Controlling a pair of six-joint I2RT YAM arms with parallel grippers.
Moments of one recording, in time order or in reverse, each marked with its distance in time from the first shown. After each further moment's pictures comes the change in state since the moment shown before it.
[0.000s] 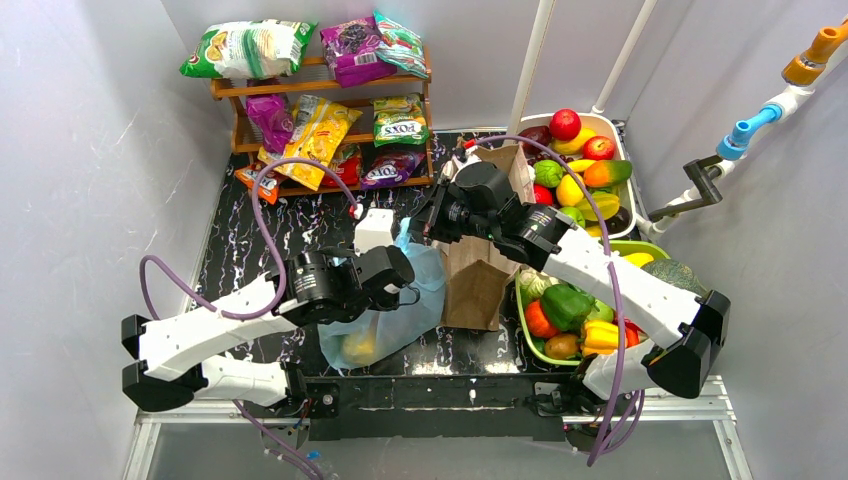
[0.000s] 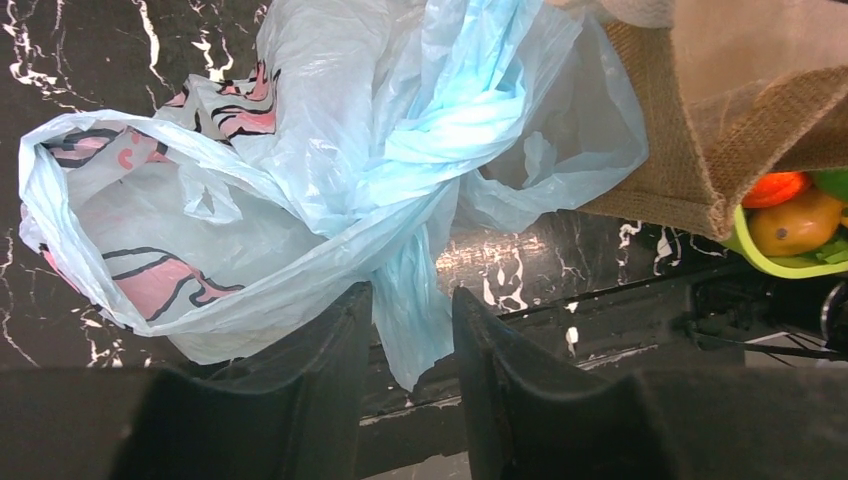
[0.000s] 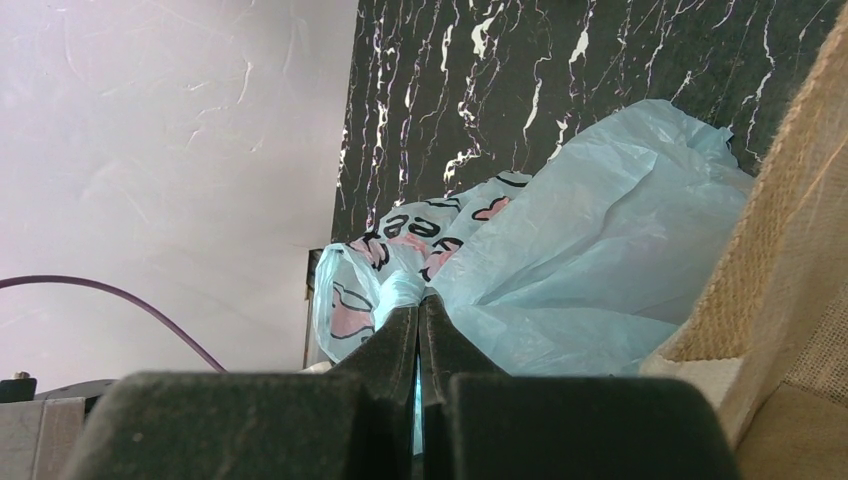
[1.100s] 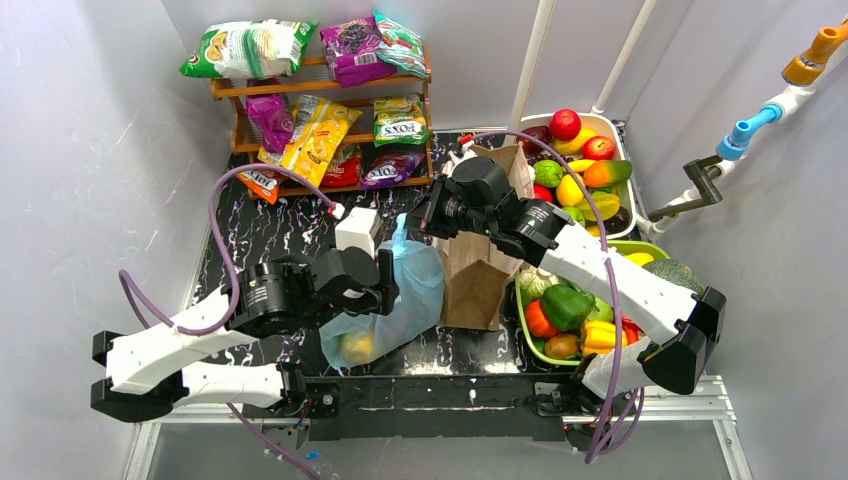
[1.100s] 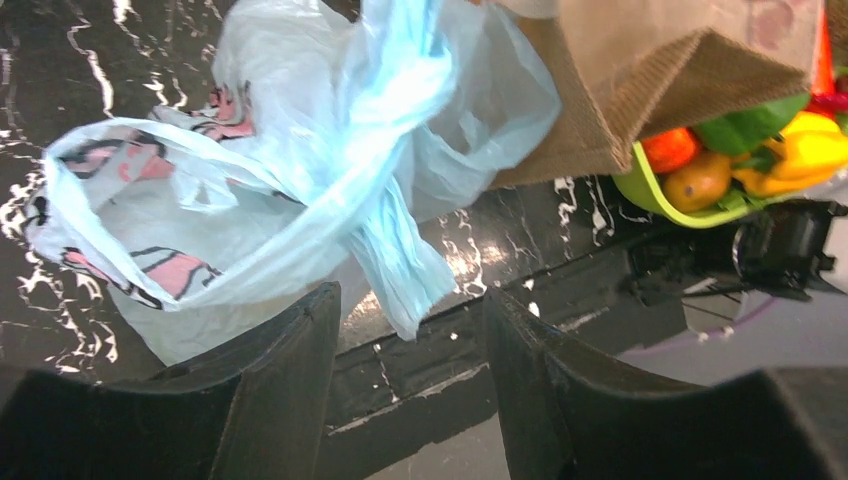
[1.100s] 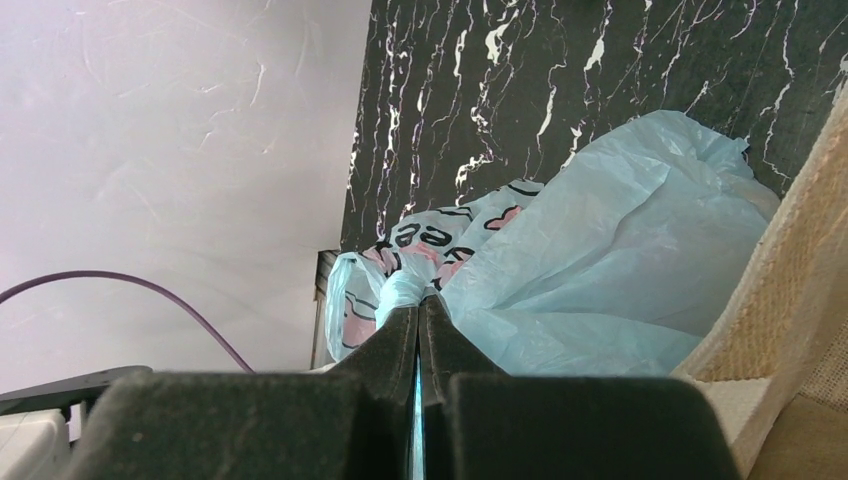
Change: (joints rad) left arm -0.016 -0.168 -0.039 0.087 0.079 0.117; right arm -0.002 0.027 0.051 -0.007 -0.010 -0.001
